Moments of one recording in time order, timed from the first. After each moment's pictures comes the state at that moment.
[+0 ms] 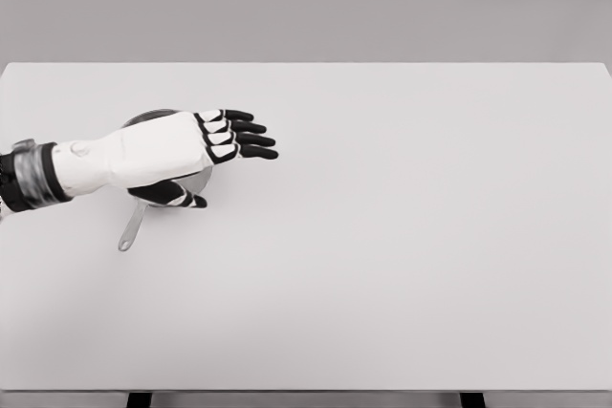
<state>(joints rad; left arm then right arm) -0.50 0.87 -0.57 -1.80 -0.22 -0.61 -0.33 0.06 0.00 -0.08 0.05 -0.27 -0.07 0.21</state>
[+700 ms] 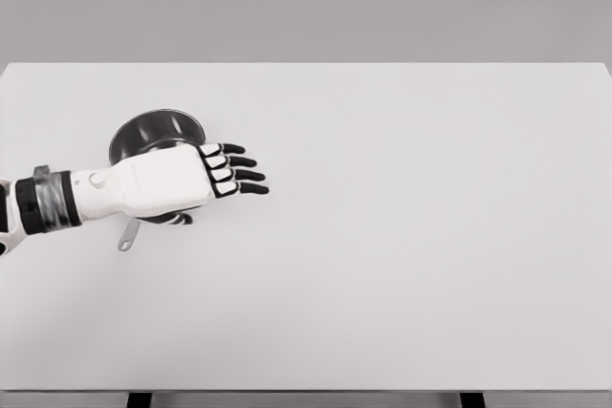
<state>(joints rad) -0.43 0.87 -0.57 -1.80 -0.51 -0.61 -0.32 0.06 0.00 -0.08 0.05 -0.27 -0.07 0.21</state>
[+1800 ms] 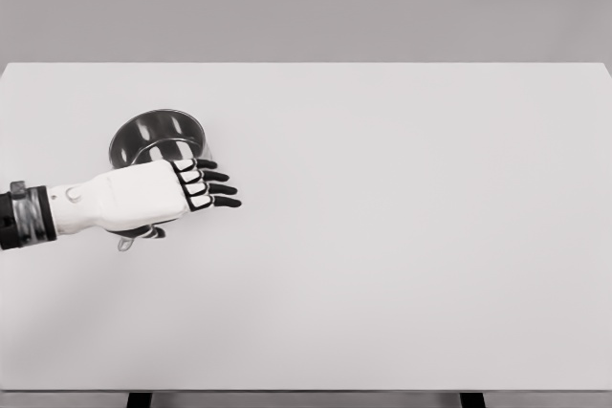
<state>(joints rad) -0.35 0.94 -0.53 -1.80 -0.52 -0.61 -0.32 0.06 0.00 -0.08 0.05 -0.27 -0.07 0.21</state>
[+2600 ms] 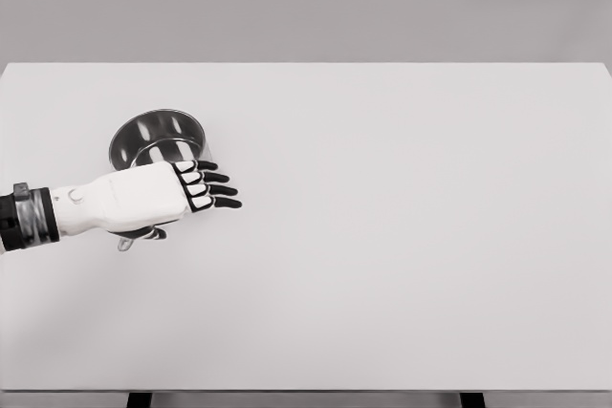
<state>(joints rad) -0.34 0.92 -0.53 -1.79 -0.54 -0.61 -0.32 0.06 0.00 -0.08 0.05 -0.27 -0.07 0.21</state>
